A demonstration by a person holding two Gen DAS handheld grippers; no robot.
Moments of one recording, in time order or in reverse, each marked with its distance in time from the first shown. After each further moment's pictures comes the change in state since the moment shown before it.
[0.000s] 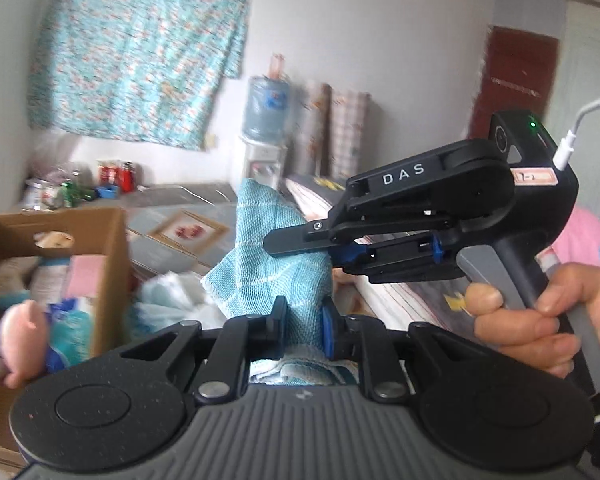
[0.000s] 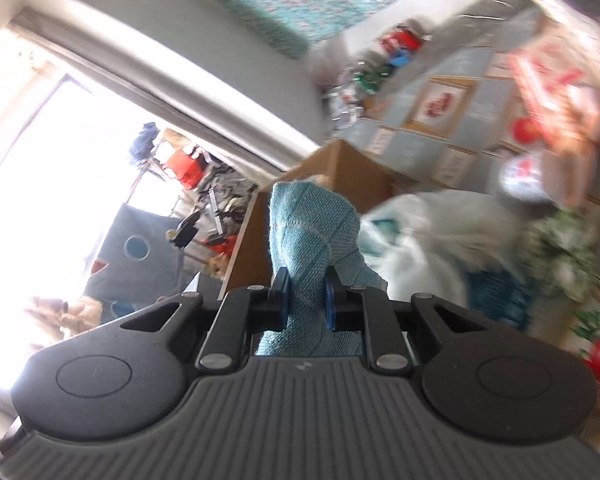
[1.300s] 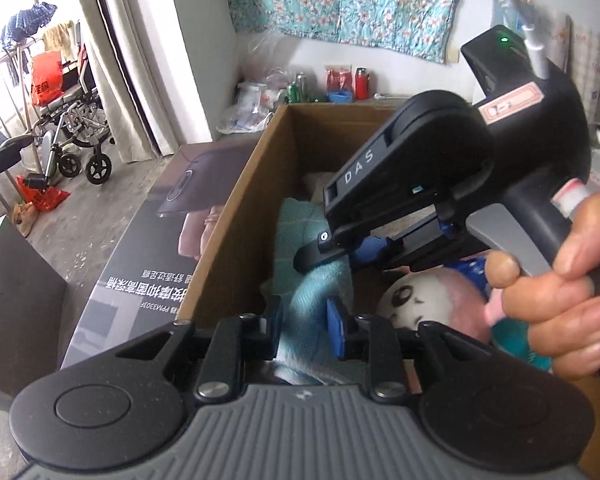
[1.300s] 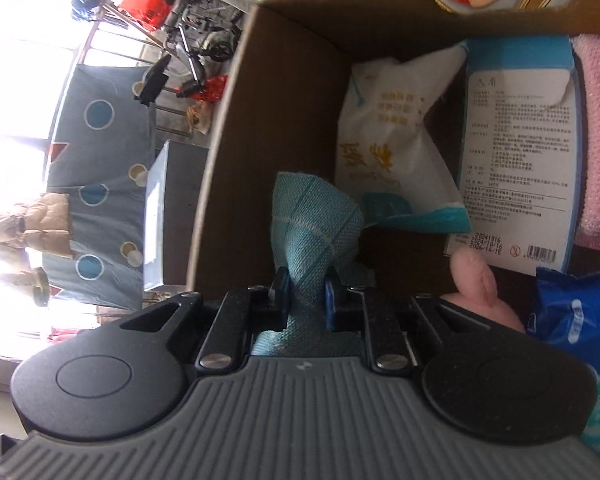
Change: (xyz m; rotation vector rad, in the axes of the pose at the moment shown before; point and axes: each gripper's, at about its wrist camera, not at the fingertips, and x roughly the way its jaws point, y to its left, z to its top) left arm 0.045 0.291 0.014 -0.143 0.311 0.612; right arm 0.467 0.064 0.006 0.041 0.567 -0.091
